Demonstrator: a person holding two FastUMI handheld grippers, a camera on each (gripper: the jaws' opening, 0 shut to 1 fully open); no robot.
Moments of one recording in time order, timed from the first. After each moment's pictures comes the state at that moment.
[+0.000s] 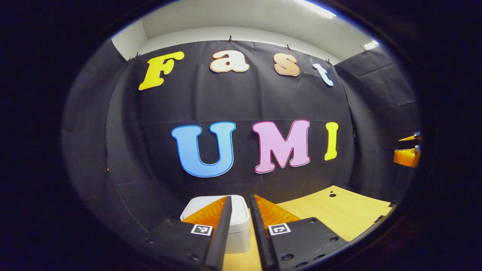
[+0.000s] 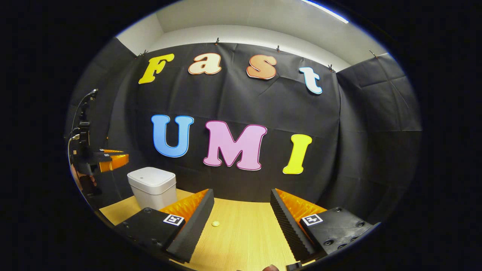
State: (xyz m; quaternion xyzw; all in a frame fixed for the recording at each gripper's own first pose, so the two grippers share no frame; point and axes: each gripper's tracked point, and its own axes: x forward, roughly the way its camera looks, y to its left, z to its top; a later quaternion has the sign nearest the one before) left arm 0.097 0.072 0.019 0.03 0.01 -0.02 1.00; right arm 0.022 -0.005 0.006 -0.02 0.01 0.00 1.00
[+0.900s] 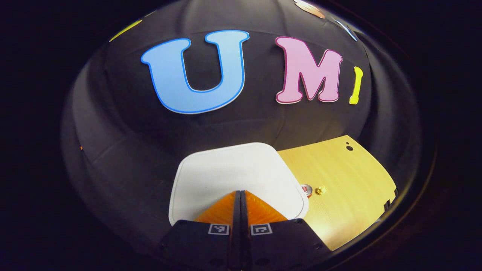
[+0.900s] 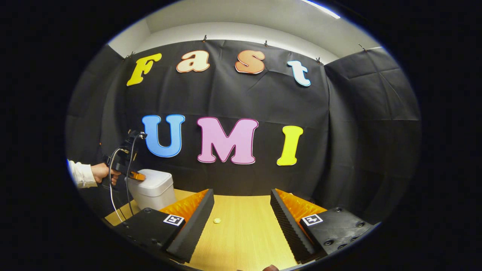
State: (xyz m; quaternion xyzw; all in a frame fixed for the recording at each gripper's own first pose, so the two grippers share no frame) left arm 0.238 0.131 -0.144 0.03 0.31 -0.04 0.95; right arm 0.017 -0.002 -0.011 0.01 0.04 -0.05 1.00
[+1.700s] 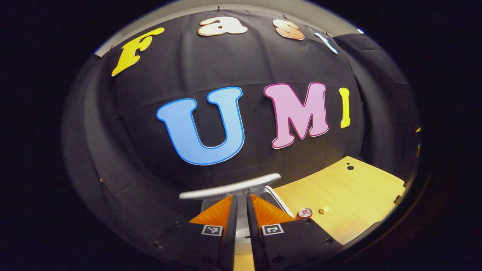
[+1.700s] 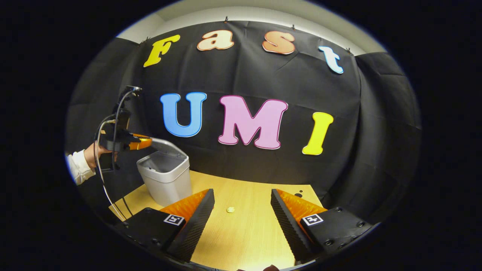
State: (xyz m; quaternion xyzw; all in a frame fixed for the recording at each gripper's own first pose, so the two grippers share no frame) left arm 0.203 0.119 -0.029 0.08 0.13 -0.04 0.99; right arm 0.073 0.049 -0.040 -0.02 0.14 0.07 0.99
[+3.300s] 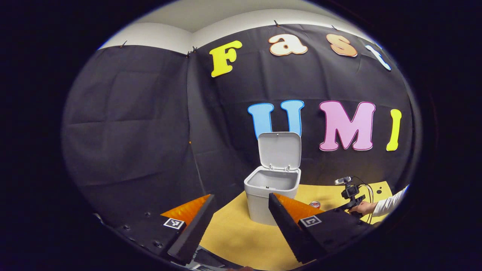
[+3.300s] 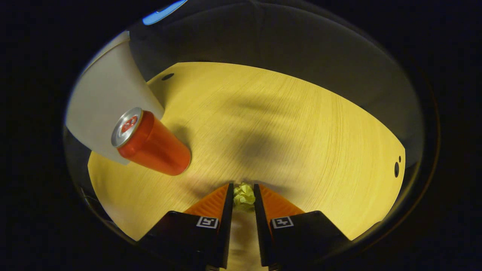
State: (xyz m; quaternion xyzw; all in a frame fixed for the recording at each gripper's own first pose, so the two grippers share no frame) left arm -0.035 0.071 0.004 -0.01 0.13 0.29 0.95; right arm 0.324 0.127 -0.460 -0.05 0.49 0.26 0.83
